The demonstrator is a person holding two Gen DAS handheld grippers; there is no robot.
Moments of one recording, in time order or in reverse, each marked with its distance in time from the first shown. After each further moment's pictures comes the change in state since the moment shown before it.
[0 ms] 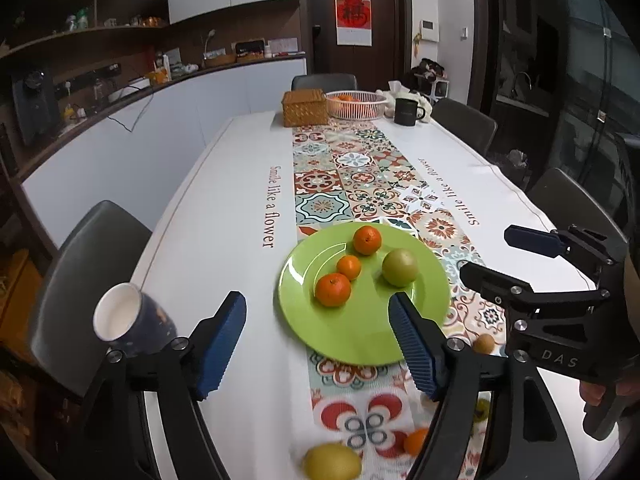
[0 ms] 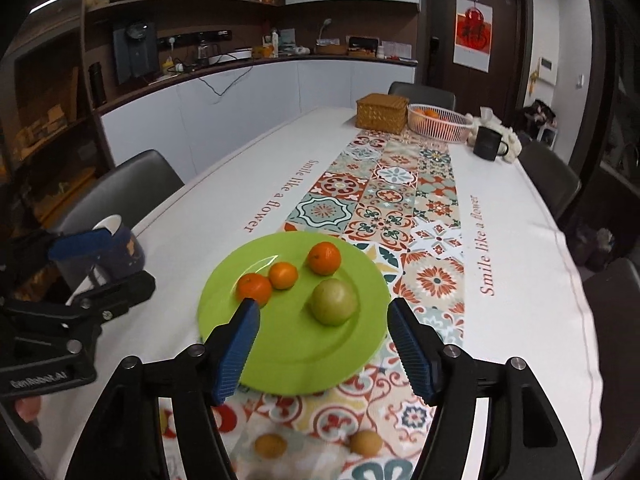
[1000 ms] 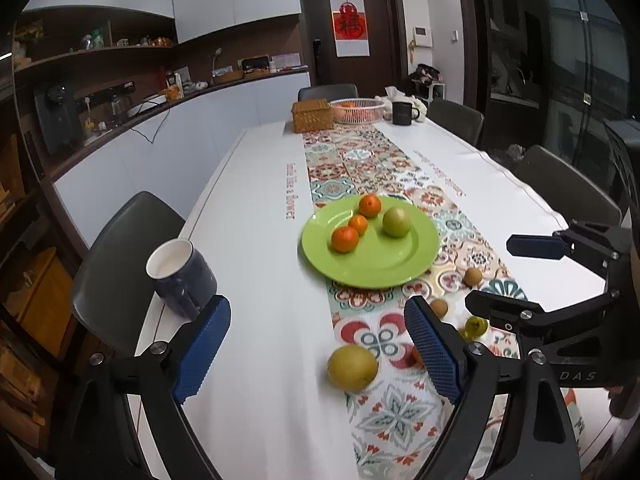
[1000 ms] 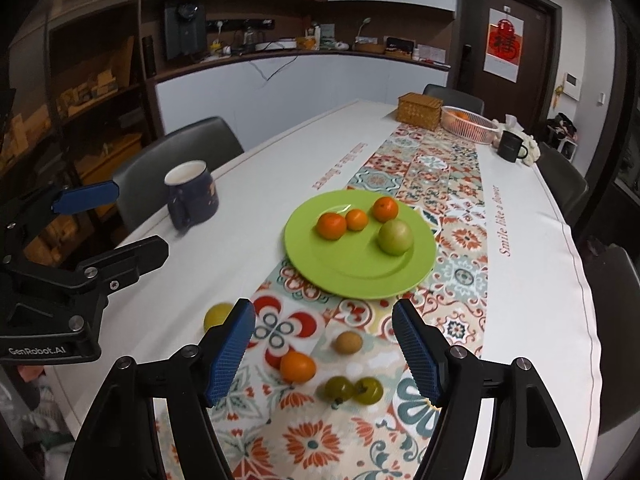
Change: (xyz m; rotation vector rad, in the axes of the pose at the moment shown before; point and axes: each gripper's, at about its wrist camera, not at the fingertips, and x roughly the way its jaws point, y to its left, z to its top) left arm -0.081 0.004 -0.078 0.054 -0.040 0.043; right arm -0.072 0.063 -0.068 -0.086 0.046 0.084
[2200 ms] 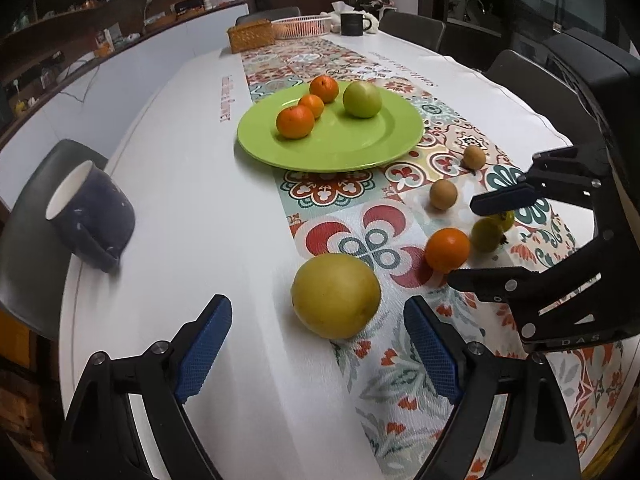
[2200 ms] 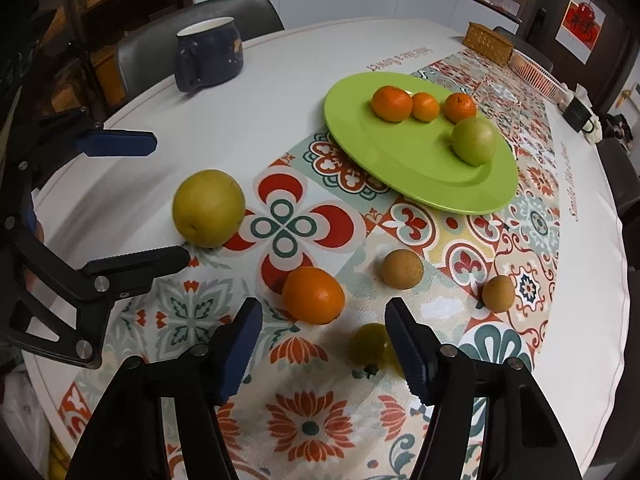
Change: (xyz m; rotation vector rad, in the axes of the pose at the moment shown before) left arm 0.103 -0.010 -0.062 0.118 0.251 -0.169; right arm 0.099 0.019 -0.047 -0.168 0.326 0.066
